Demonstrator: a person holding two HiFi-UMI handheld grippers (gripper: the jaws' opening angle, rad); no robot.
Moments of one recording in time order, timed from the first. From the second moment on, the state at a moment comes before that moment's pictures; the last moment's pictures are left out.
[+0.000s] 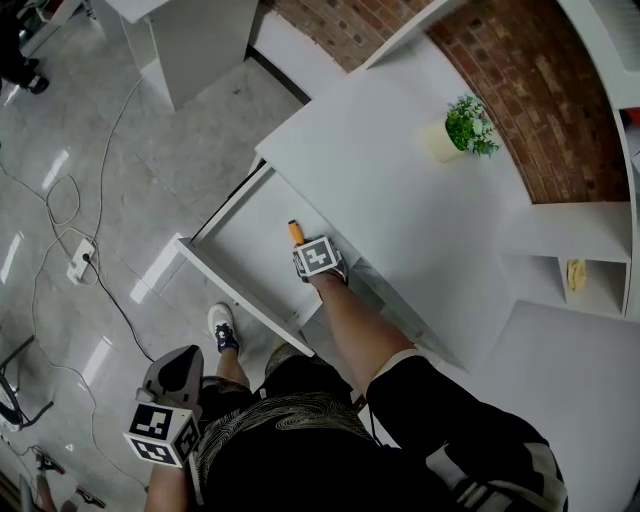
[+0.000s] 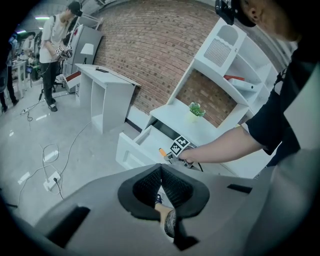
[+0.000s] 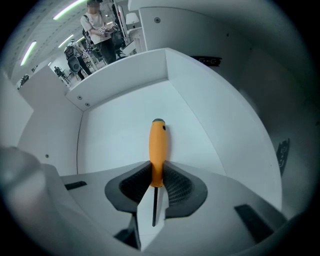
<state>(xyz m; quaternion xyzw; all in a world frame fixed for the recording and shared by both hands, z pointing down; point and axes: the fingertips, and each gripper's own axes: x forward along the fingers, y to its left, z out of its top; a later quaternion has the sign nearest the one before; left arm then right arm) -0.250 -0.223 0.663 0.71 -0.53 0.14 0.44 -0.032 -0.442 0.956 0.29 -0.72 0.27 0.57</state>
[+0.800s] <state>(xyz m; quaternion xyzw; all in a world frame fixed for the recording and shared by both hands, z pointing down) -0.297 -0.216 0.608 0.76 -0.54 0.09 0.36 -0.078 -0.401 0.850 0.31 -0.76 0.22 0.52</state>
